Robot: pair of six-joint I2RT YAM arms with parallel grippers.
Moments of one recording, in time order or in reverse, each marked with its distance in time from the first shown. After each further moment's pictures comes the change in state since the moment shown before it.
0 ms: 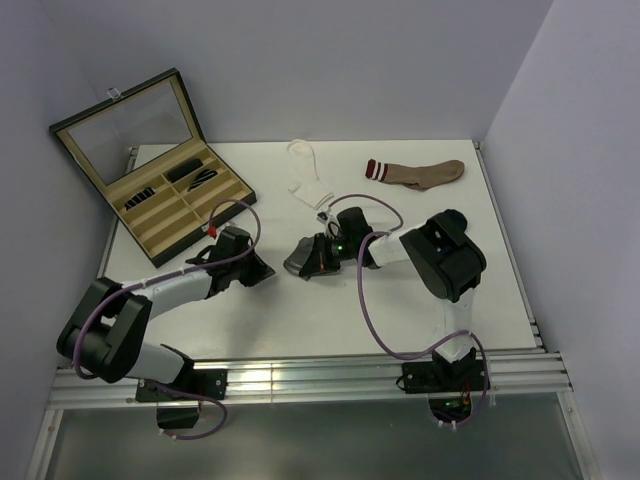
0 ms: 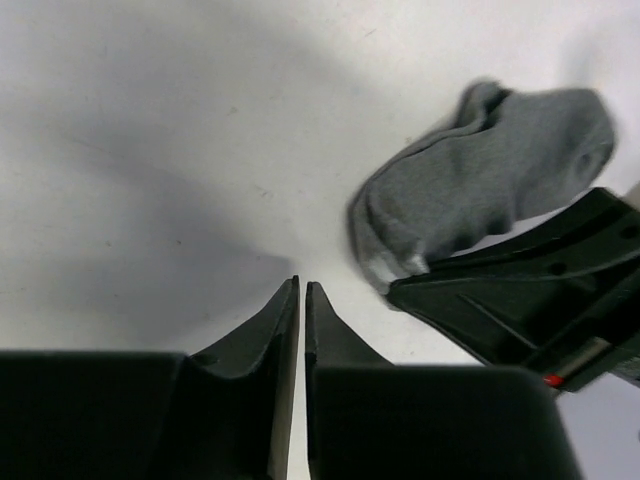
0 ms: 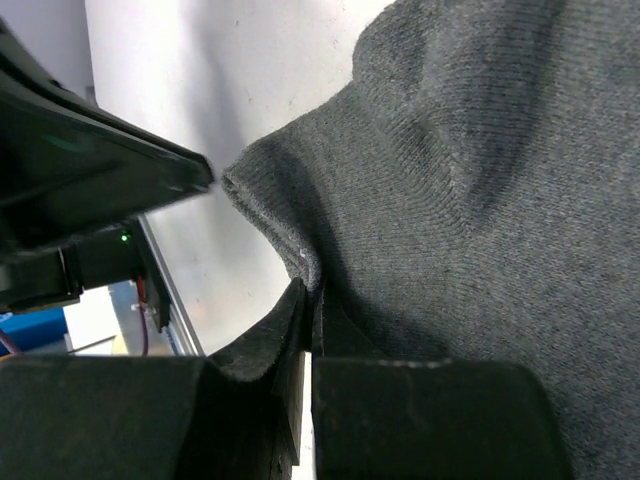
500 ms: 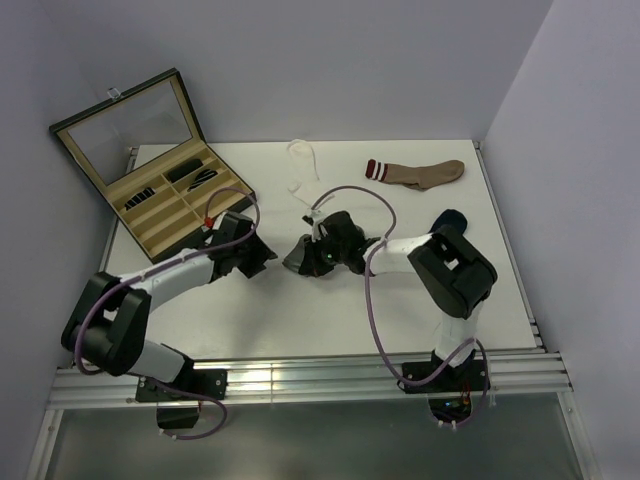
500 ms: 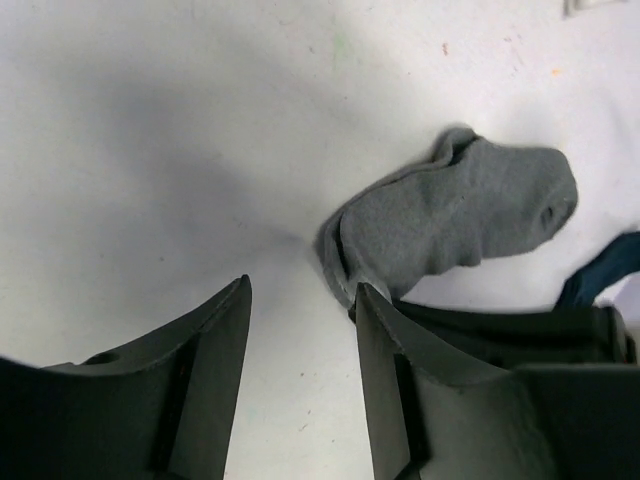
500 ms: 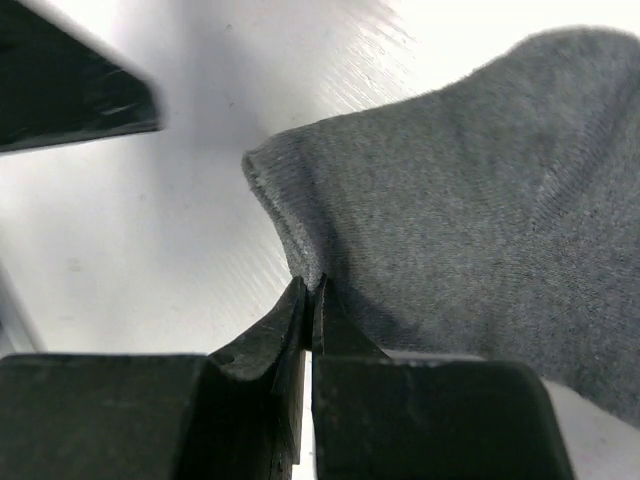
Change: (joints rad) left arm 0.012 0.073 0.179 -0.193 -0.064 -0.063; right arm 0.150 -0.140 -0.011 -0.105 0.369 -0.348
